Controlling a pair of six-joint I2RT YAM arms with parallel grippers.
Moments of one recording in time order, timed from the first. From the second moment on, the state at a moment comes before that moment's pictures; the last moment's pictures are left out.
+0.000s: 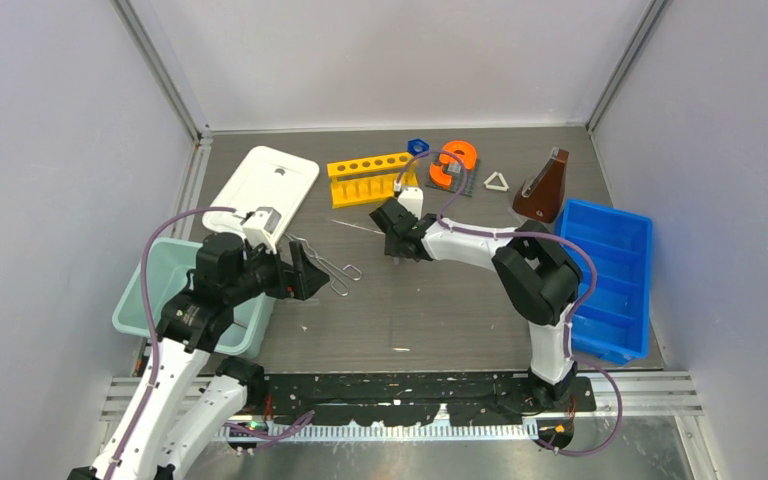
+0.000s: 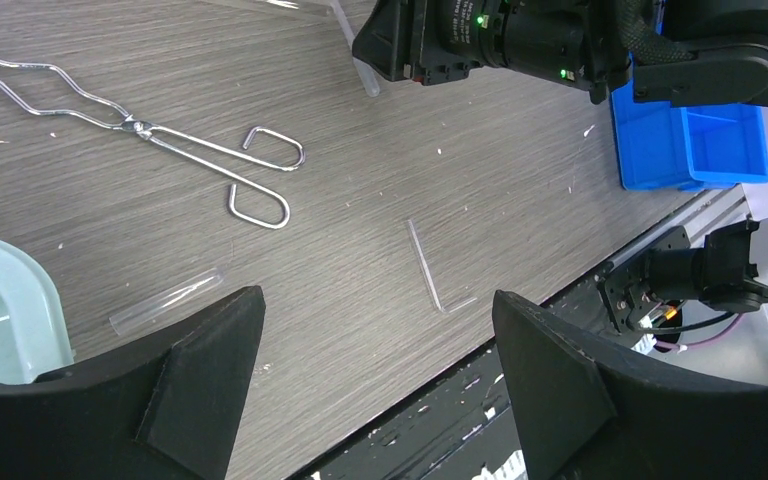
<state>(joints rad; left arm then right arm) -0.33 0.64 0.80 -0.68 0.35 -0.36 0.80 1.94 1.29 -0.32 0.43 0.73</state>
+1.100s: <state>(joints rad) -0.33 0.64 0.80 -0.69 0.32 -0.36 0.79 1.77 1.14 -0.42 0.54 0.80</state>
